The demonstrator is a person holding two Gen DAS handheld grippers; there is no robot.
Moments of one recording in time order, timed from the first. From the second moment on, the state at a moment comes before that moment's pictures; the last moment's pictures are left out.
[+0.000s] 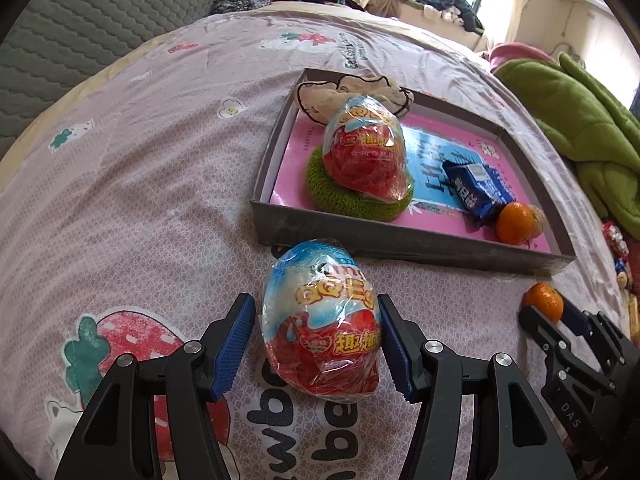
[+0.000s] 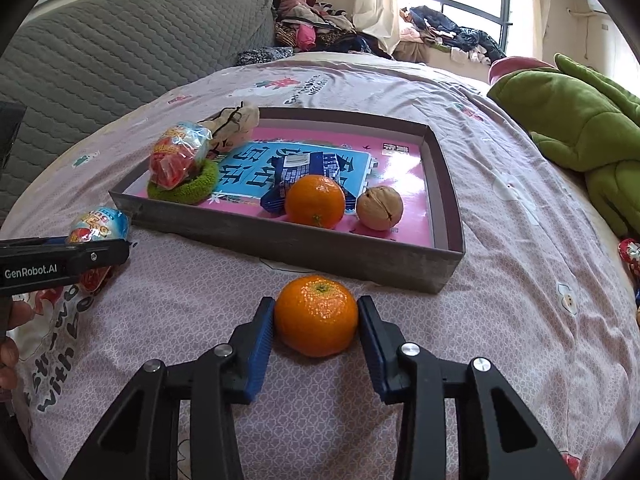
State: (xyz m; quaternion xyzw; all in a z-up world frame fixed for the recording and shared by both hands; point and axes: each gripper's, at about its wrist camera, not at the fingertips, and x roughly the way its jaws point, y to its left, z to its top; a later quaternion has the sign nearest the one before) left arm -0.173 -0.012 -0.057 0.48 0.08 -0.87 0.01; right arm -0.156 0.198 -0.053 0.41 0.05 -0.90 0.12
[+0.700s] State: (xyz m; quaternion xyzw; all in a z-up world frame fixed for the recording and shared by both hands) left arm -0.159 -0.008 -0.043 0.45 0.08 -0.89 -0.01; right arm -0.151 0.196 -0.049 0.40 0.06 -0.91 0.13
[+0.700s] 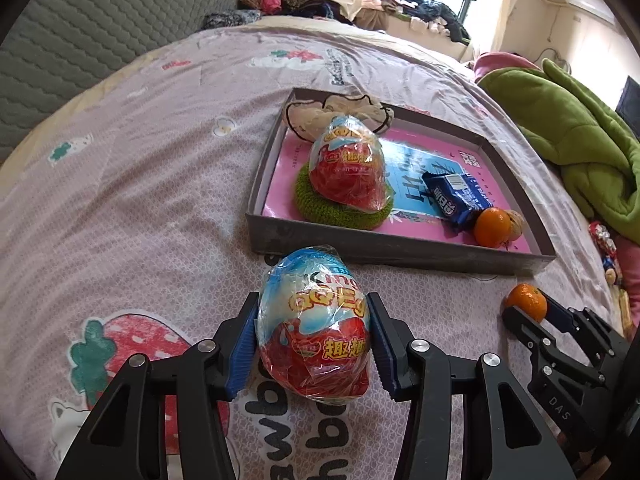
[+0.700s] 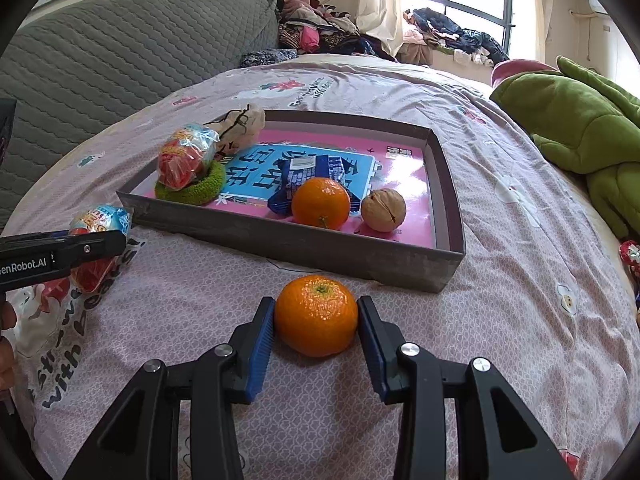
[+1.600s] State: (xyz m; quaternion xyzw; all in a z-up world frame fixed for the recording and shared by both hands) left arm -0.132 0.012 0.018 0.37 0.02 -0.93 0.00; right arm -0.134 0.206 0.001 0.33 0.03 -0.93 0.14
